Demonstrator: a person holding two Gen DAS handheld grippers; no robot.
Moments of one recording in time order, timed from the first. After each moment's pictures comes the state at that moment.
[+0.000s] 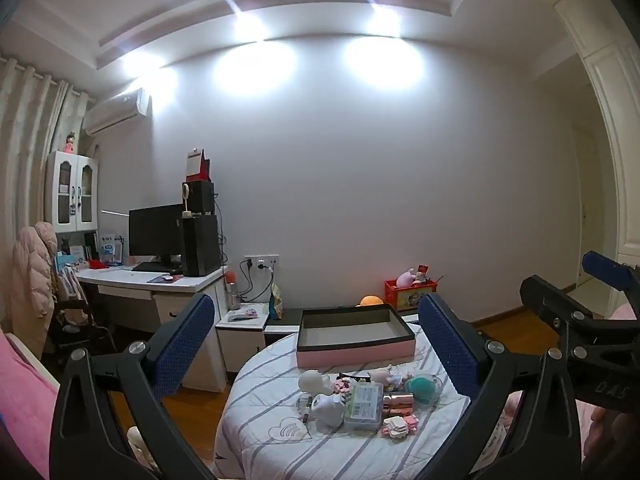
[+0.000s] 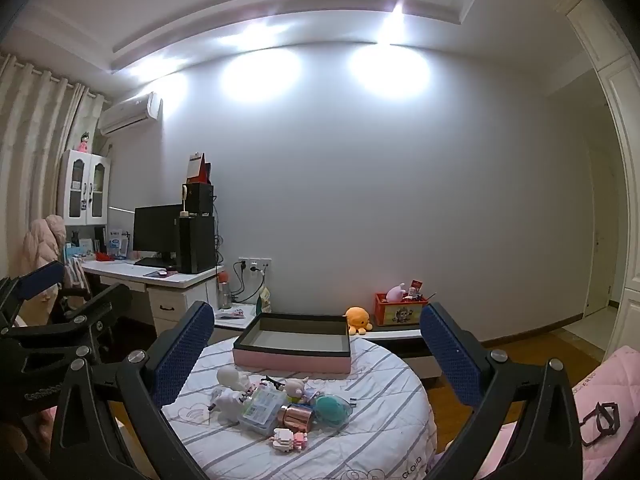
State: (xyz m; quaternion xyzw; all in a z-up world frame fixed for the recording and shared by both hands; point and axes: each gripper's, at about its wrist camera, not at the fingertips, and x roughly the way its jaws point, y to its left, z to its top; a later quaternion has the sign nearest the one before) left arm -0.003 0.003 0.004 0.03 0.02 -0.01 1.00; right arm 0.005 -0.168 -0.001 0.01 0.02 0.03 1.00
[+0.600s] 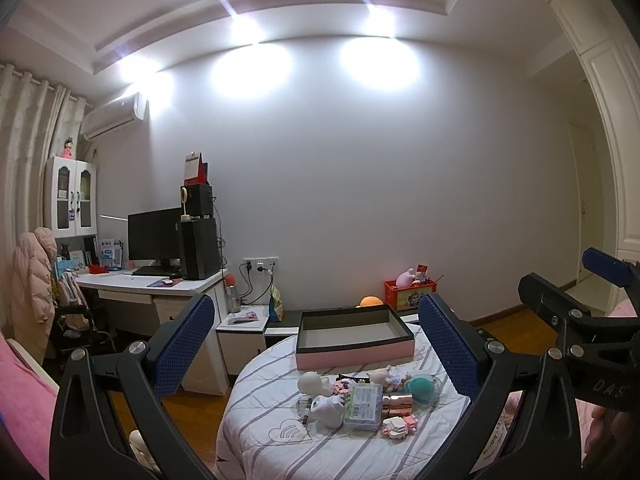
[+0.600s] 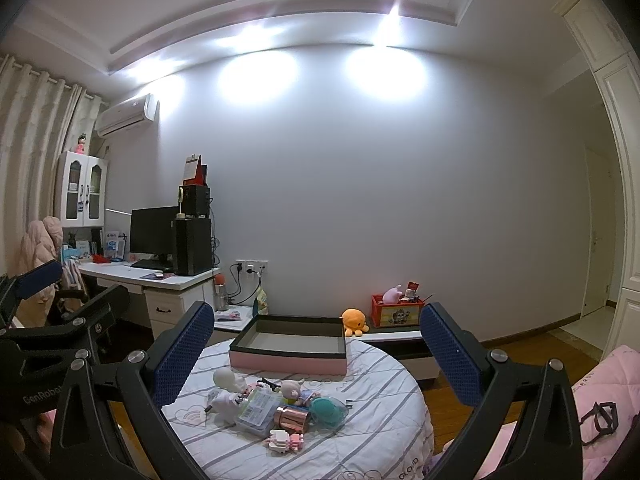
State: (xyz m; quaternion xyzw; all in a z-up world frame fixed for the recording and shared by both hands) left arm -0.002 -0.001 0.007 0.04 0.01 -0.01 1.00; right arm 0.009 -0.171 -0.003 0.01 0.01 0.03 1.00
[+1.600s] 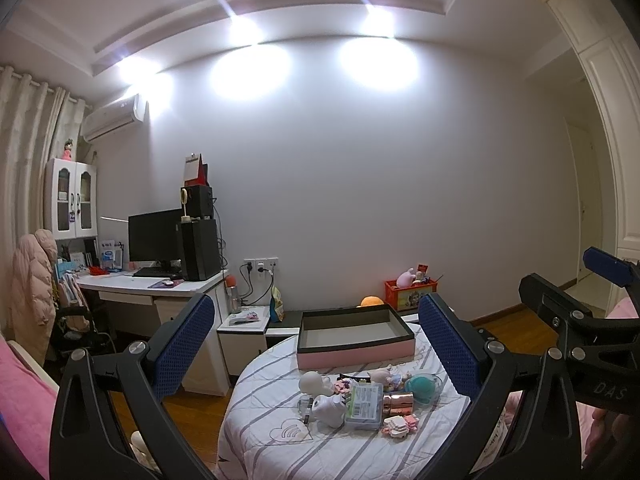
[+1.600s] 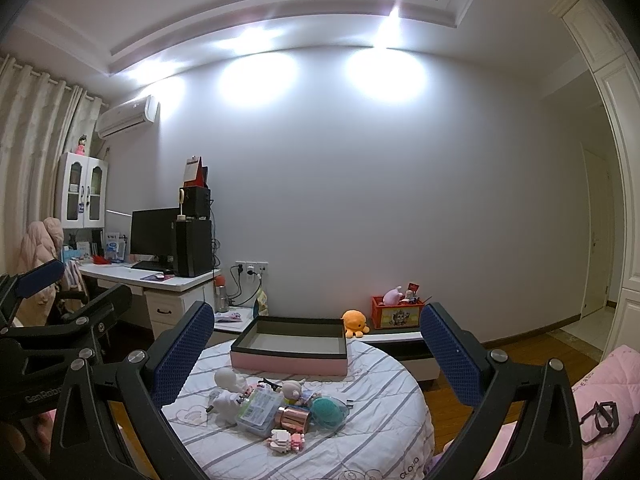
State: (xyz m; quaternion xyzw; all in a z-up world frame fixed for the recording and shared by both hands) left arm -0.007 -0.004 0.006 0.04 0.01 -0.01 1.00; right arm 0.008 -0.173 -0.005 0.01 0.01 0.03 1.00
